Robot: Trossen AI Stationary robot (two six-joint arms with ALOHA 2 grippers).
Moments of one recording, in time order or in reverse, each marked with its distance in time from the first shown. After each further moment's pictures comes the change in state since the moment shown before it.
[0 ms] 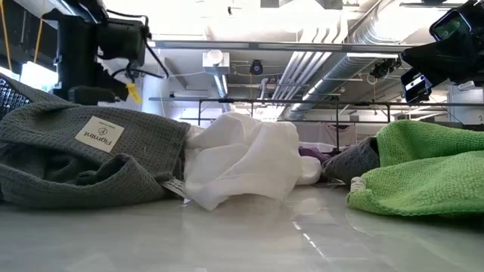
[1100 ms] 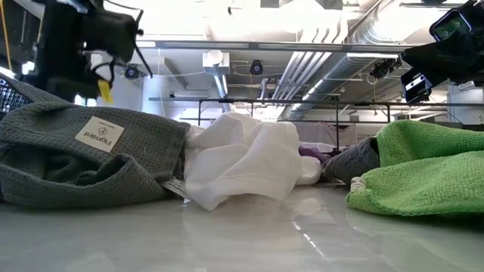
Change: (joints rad) left arm -0.110 0.005 0.010 -0.192 0.035 -0.276; right arm 0.000 0.000 0.000 0.000 0.000 0.000
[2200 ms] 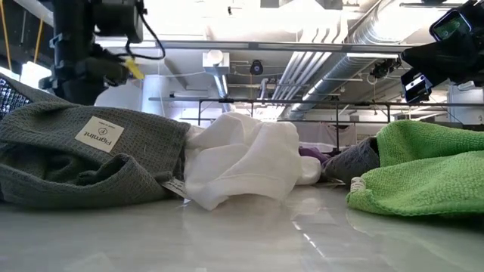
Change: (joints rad) left arm 0.066 -0.074 0.039 0.140 0.022 0.094; right arm 0.000 0.000 0.000 0.000 0.000 0.000
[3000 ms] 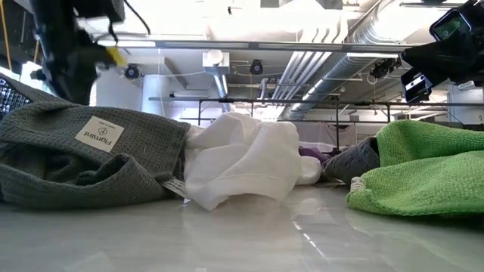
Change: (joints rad) left arm -0.104 -0.173 0.001 -0.043 -0.173 -0.077; right arm 0.000 0.000 0.000 0.000 0.000 0.000
